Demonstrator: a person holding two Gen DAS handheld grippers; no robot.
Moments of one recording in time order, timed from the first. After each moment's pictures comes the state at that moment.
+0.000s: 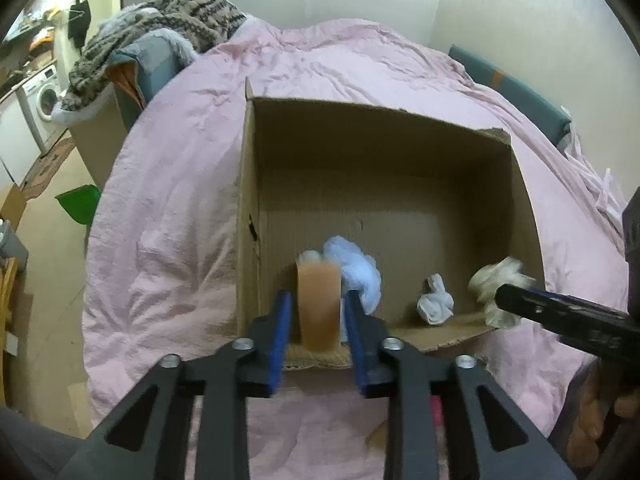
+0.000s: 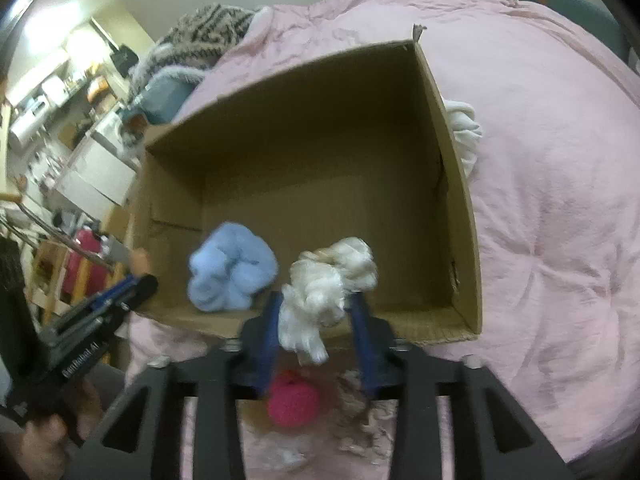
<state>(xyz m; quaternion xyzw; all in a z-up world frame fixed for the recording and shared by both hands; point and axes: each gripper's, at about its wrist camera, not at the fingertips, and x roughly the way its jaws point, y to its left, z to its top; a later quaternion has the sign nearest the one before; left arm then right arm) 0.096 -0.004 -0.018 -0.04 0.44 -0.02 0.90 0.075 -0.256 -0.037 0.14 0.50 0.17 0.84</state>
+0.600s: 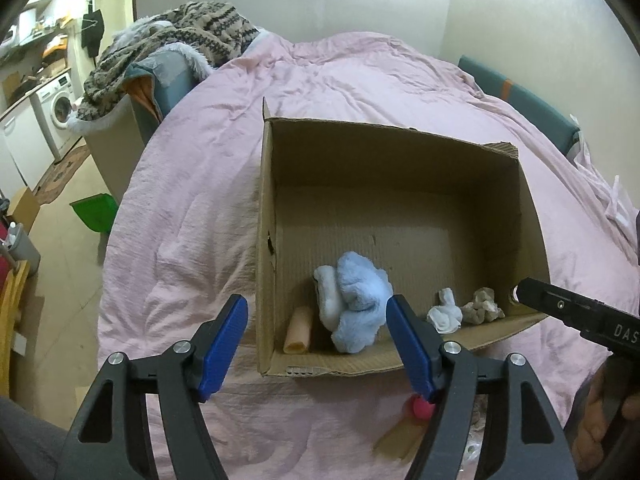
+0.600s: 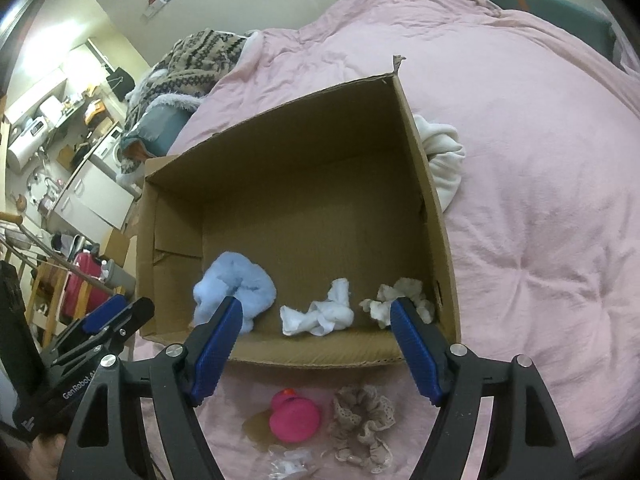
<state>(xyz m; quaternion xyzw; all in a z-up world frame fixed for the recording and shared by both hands) 0.092 -0.003 -0.010 -0.03 0.42 0.00 0.91 0.074 -0.264 -0.025 0.15 0.47 0.15 0.86</state>
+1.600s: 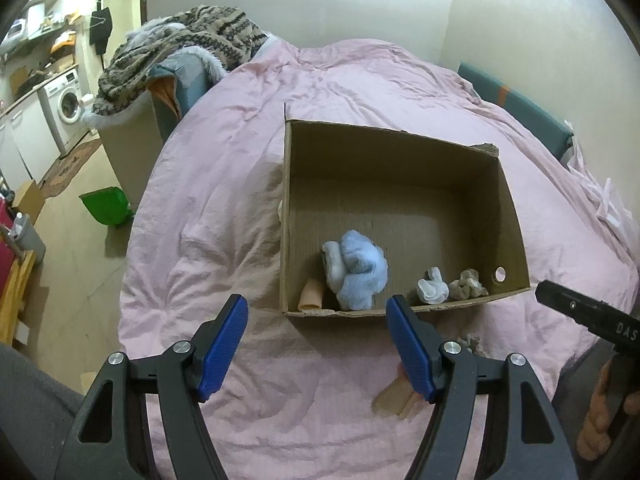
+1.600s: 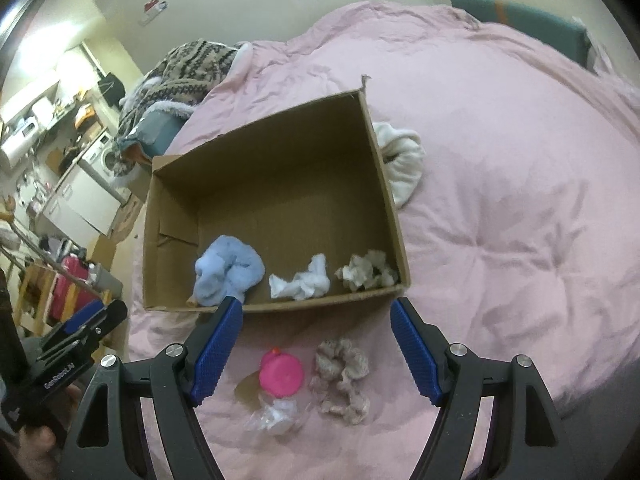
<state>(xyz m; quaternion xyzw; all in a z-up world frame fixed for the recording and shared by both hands) 0.038 0.006 0.013 -0.05 0.42 0.00 0.91 0.023 -0.279 -0.008 0.14 0.46 0.12 0.87</state>
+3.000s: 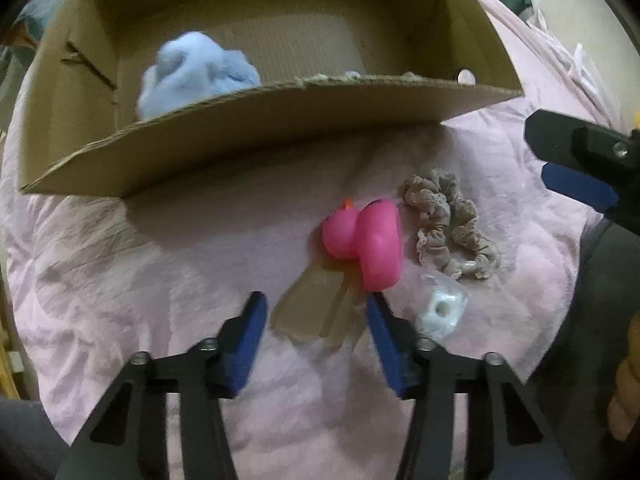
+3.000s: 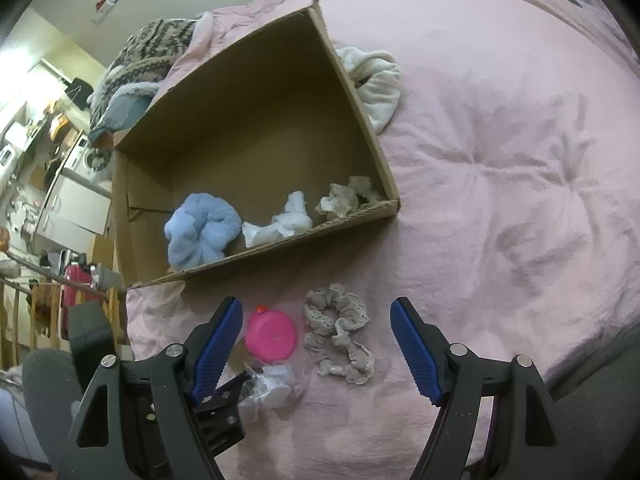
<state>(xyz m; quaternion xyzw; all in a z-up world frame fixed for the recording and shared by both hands) 0.056 -0.089 -0.113 0.03 0.61 -0.13 0.78 0.025 -0.284 -0.054 0.19 0.54 0.09 0.81</state>
